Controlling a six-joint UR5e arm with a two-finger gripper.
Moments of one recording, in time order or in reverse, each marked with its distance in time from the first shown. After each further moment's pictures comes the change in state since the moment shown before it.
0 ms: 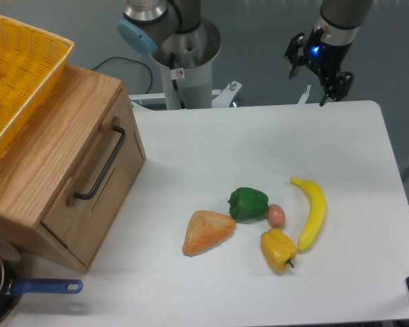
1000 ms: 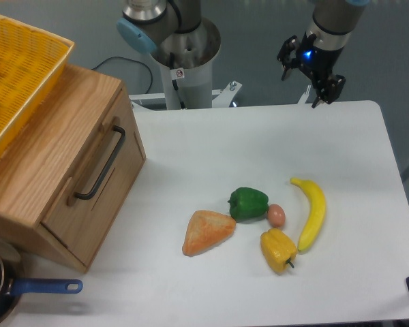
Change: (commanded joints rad) arm -0.018 0.005 -0.028 -0.008 0.005 -0.061
